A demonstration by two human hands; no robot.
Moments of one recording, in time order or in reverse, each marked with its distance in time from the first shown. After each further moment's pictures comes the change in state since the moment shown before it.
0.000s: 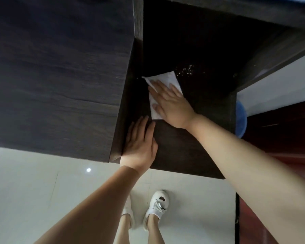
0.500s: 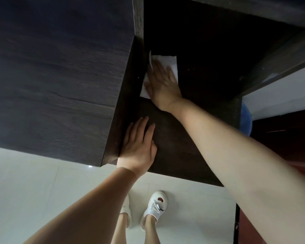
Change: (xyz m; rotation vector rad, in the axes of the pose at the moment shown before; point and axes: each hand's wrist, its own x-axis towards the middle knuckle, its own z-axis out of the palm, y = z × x) left_hand 0.003 0.000 0.003 0.033 0.077 0.034; right_hand 0.058 -0.010 -0.012 0.025 0.063 0.158
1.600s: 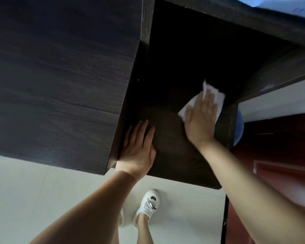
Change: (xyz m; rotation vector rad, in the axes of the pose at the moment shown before) left_hand 0.000 -0.001 0.001 -0.021 -0.029 -0.002; right_hand -0.098 0.040 0.014 -0.002 0.134 0.540
